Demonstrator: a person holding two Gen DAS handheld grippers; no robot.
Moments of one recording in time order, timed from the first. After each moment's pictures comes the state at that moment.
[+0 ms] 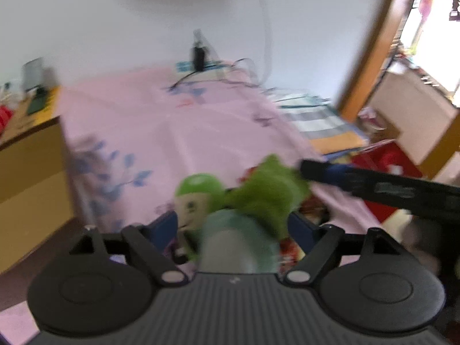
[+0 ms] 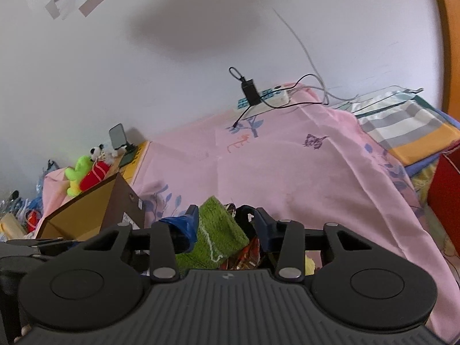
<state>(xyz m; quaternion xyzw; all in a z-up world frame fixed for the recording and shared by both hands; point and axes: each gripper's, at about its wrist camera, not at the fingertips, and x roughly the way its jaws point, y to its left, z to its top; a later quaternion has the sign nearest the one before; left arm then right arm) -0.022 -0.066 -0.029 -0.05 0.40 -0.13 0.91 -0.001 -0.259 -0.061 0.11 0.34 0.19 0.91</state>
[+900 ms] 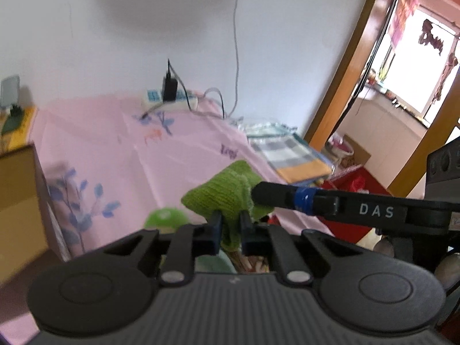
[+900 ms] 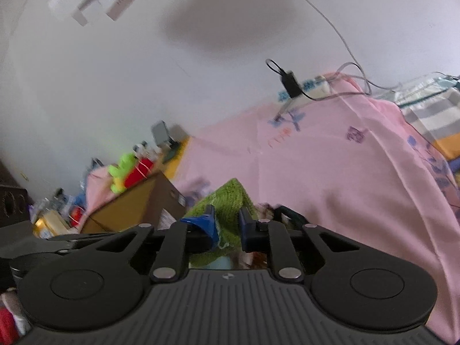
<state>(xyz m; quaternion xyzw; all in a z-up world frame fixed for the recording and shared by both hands) -0.023 -0.062 -0.004 -0.09 0.34 -0.17 0.92 0.005 -0.268 -0.051 0.16 0.33 0.29 0.88</state>
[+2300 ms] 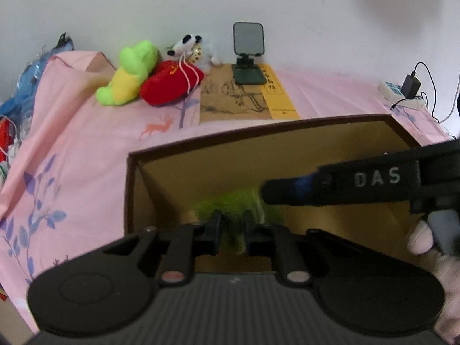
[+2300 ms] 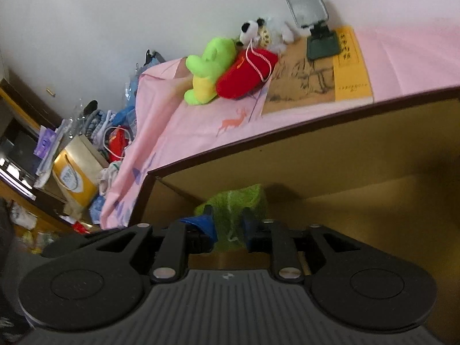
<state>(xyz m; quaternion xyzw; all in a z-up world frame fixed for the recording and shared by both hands) -0.013 0.317 -0.085 -0.07 0.40 0.11 0.91 0.073 0.158 -0.143 0.09 0.49 0.40 0.77</state>
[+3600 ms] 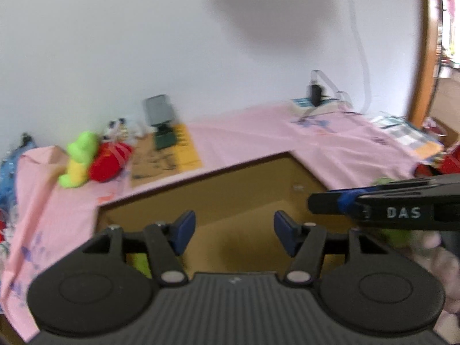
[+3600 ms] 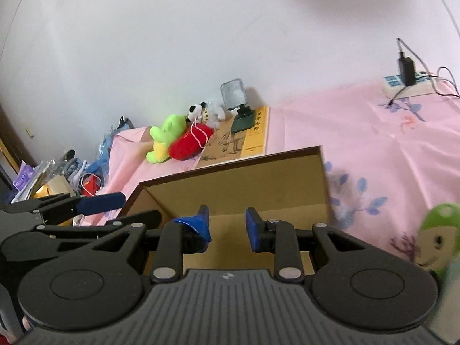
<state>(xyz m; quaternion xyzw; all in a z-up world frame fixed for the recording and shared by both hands) -0.074 0.169 -0.009 0.04 0.32 -0.01 0.95 -0.013 -0.009 -0.081 0.09 0.35 0.31 0.88</state>
